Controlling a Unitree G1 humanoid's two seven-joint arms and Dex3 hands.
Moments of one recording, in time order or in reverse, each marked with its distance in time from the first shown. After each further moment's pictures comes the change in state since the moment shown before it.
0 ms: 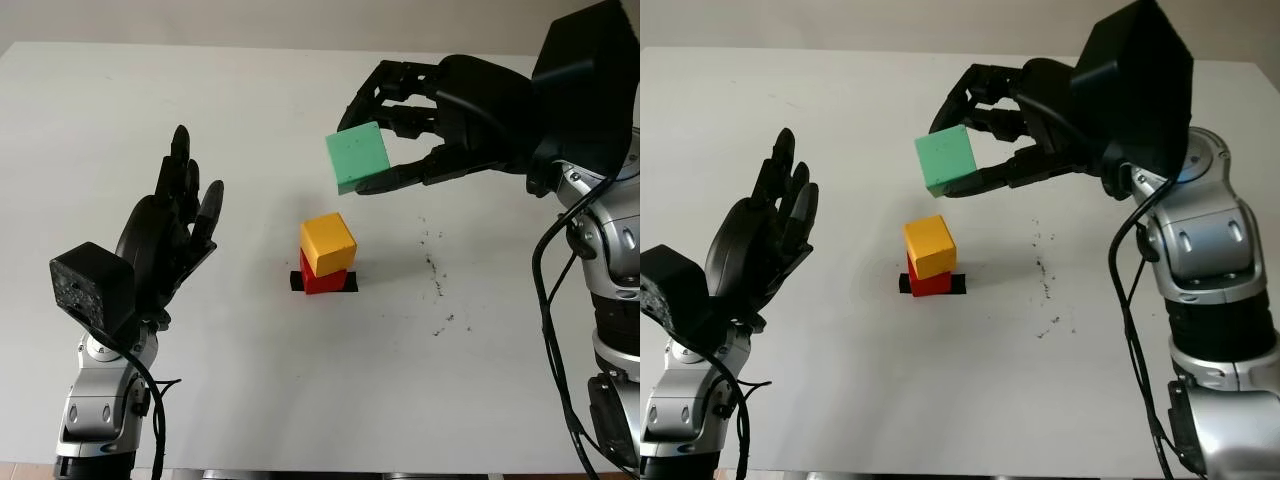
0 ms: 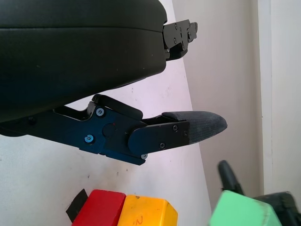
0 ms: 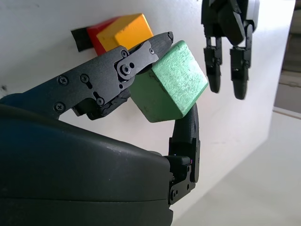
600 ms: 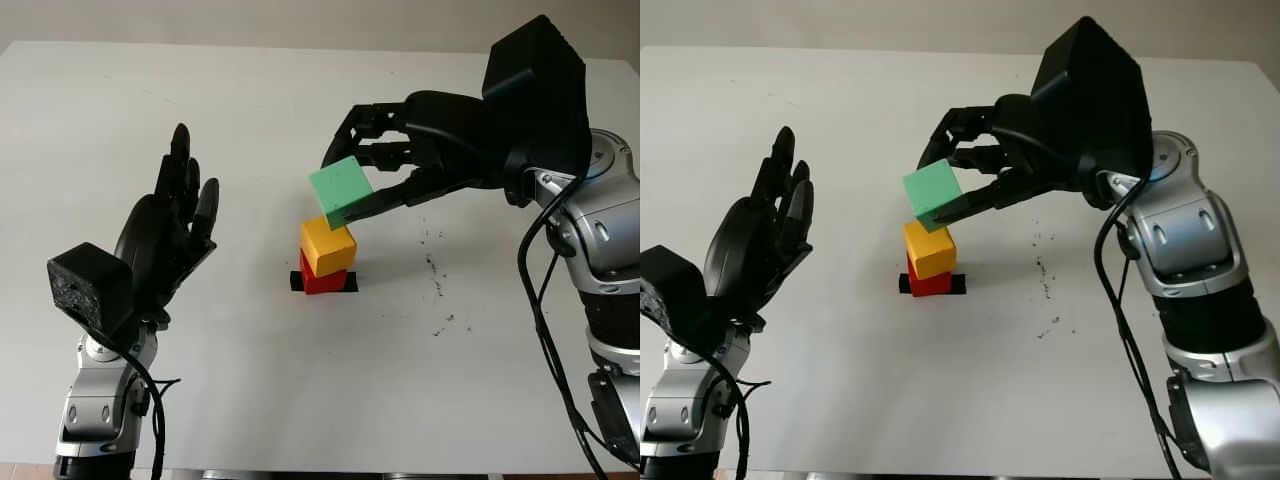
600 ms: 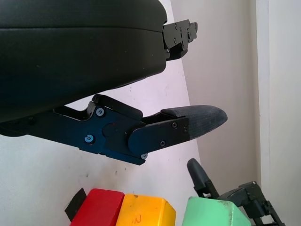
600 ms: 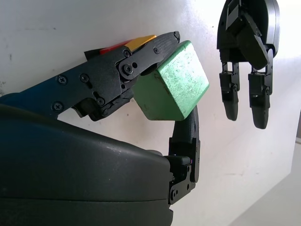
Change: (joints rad) left arm 0.000 0.001 0.001 0.001 -0.007 -0.009 -0.014; right arm -0.033 -0.013 0.074 0.064 0.001 0.008 0.089
